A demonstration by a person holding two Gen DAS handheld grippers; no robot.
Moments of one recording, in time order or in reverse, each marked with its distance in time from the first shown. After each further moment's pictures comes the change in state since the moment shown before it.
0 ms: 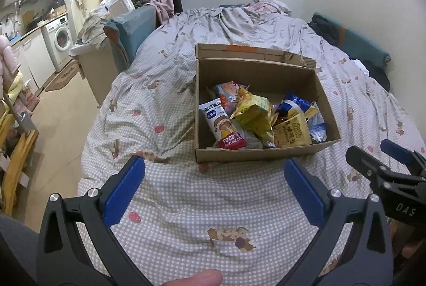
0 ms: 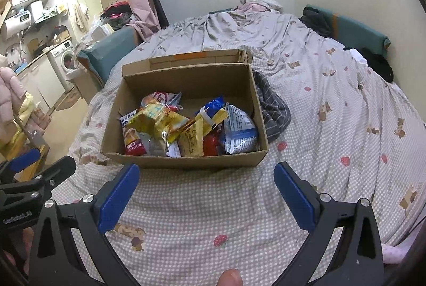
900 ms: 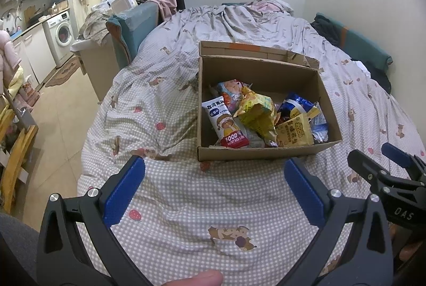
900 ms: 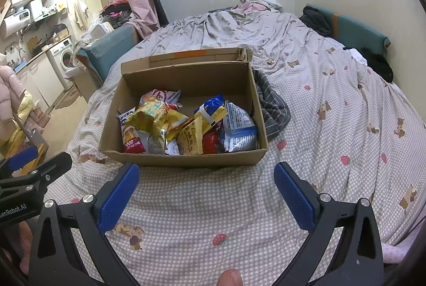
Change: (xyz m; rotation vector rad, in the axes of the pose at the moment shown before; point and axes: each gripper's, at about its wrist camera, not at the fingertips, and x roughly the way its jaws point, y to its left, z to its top) left arm 0.001 0.005 0.001 -0.014 0.010 0.002; right arm 0.003 -0.002 -0.002 -0.004 0.003 -0.007
